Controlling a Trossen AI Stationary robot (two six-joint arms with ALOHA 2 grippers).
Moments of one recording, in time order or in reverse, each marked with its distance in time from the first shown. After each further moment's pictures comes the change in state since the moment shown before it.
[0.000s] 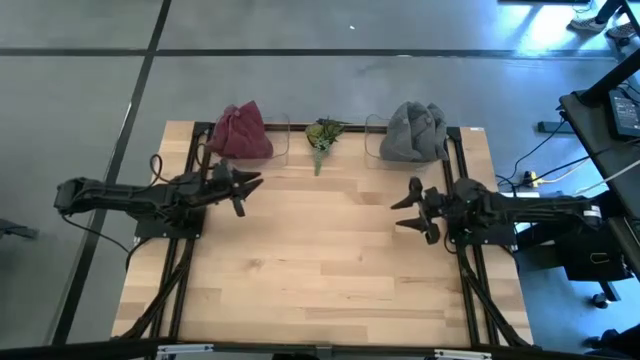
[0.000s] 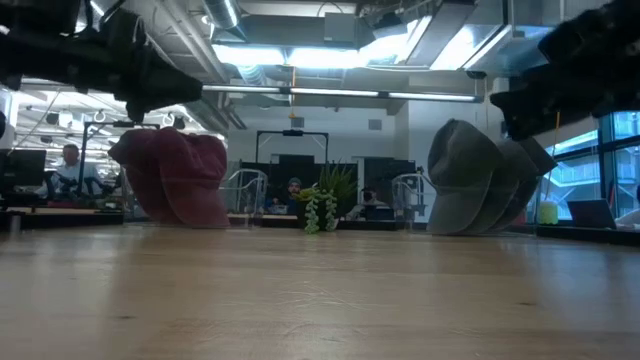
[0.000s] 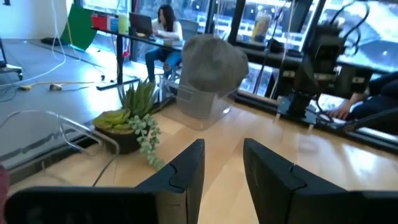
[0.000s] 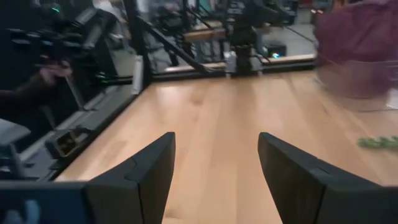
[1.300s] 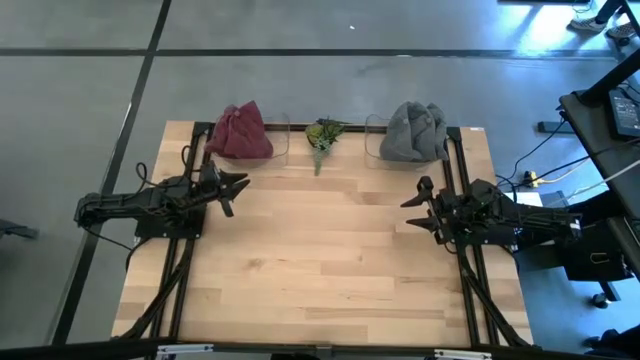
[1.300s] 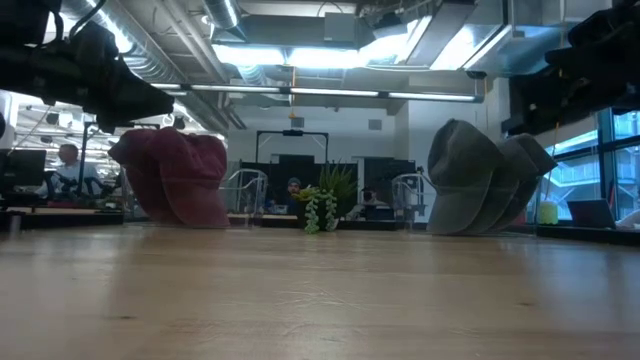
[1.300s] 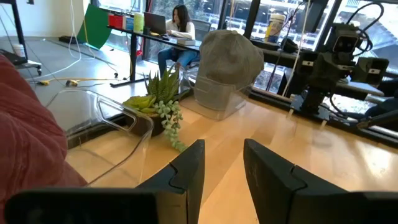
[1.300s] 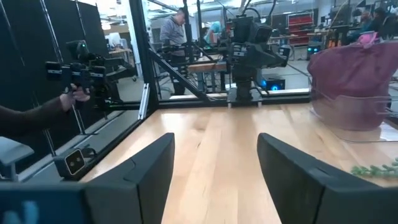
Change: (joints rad) left arm 0.000 -0.465 -0.067 -0.418 -0.048 -0.023; right arm -0.001 -0.386 -0.061 -0.187 -0.012 0.015
